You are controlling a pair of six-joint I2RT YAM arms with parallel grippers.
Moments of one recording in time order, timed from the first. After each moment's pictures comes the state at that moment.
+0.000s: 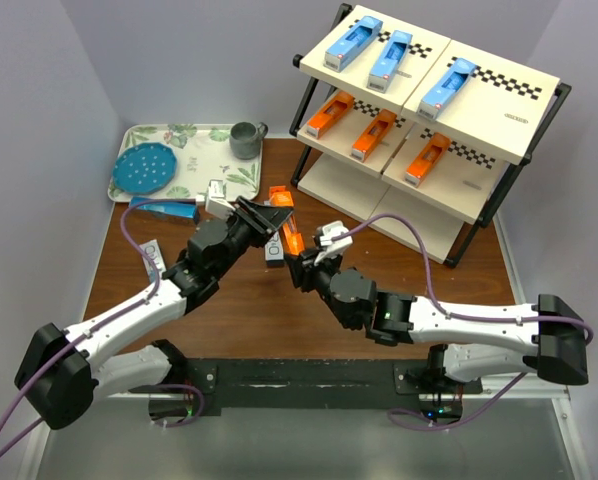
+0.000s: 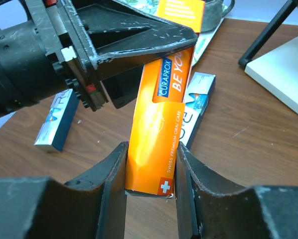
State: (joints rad) left arm -0.68 1.08 0.64 0.38 -0.12 -1.23; right arm 1.29 1.18 0.76 0.29 0.75 0.31
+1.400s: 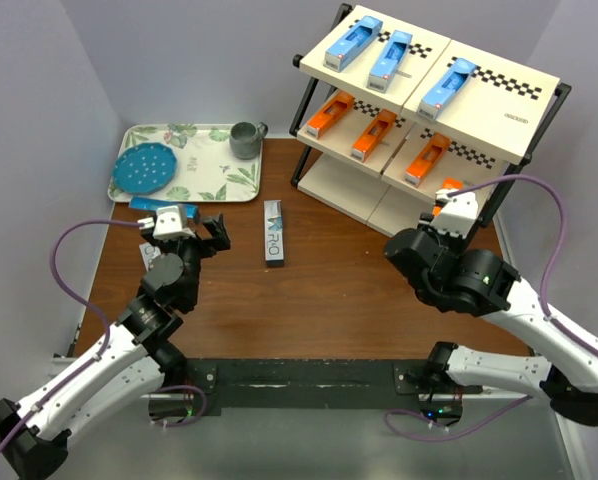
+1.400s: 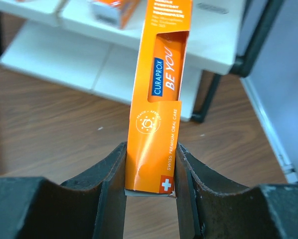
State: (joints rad) left arm -0.68 0.61 0.51 0.13 -0.75 -0.20; right arm 1.01 0.97 1.27 -1.29 1.15 0.90
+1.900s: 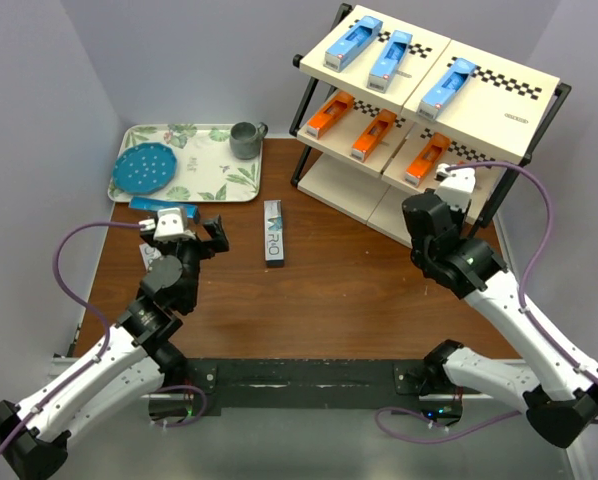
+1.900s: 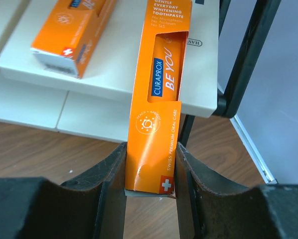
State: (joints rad) left arm -0.68 0.60 0.49 0.14 -0.76 -0.14; right arm 0.63 0.98 1.11 -0.77 1.02 0.43
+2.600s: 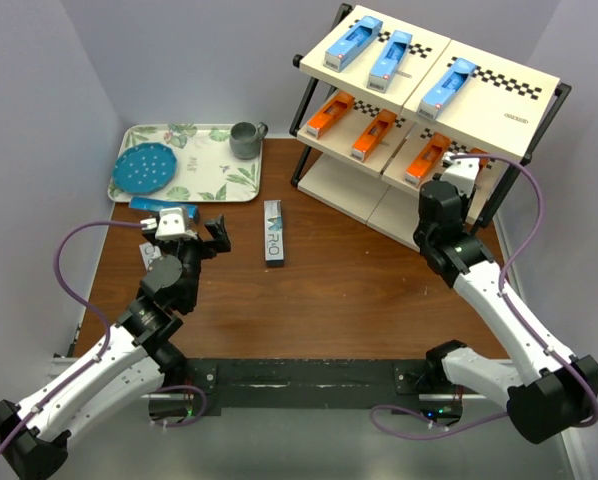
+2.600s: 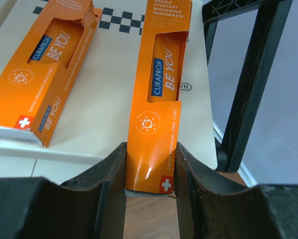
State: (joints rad) left arm -0.68 0.59 0.49 0.15 -0.72 -0.14; right arm 0.38 1.04 0.93 -0.25 0.92 0.14
